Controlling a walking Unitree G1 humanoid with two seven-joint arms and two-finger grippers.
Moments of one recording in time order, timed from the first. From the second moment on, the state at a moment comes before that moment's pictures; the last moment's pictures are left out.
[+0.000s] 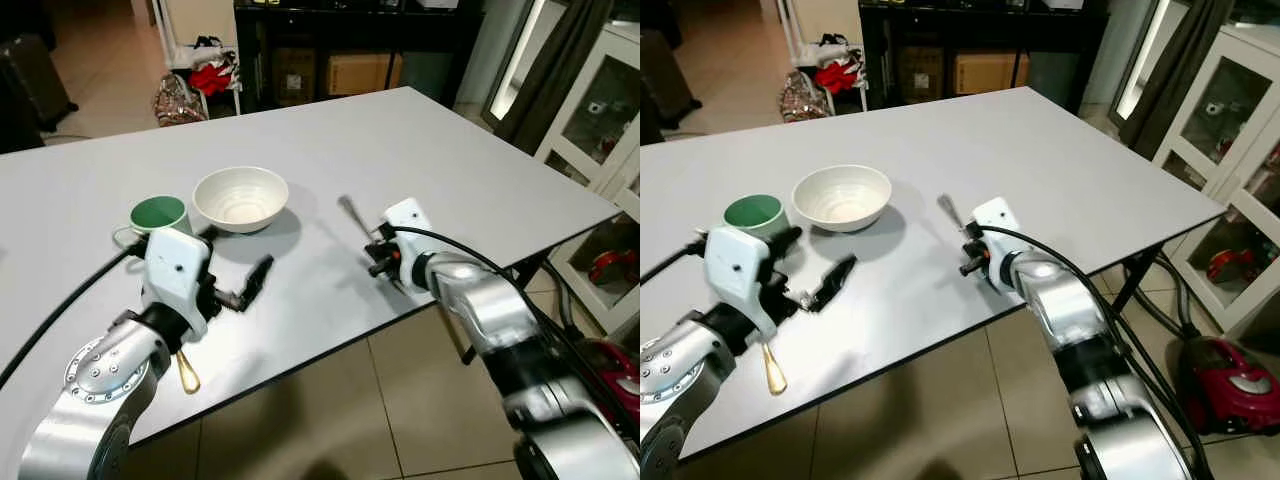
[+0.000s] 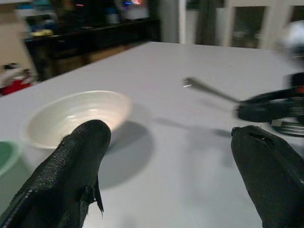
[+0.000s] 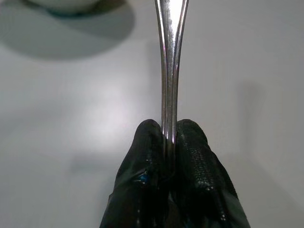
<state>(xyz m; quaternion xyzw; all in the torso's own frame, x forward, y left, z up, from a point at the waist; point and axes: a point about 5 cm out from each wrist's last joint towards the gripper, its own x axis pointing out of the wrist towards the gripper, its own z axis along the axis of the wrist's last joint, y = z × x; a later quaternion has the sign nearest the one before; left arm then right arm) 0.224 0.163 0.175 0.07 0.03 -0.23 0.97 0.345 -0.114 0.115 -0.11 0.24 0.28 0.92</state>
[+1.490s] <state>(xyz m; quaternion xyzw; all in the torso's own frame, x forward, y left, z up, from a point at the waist) 0.200 0.149 0.163 0.07 0.11 -0.33 0.94 0.368 -0.094 0.095 -0.06 0.32 0.26 0.91</state>
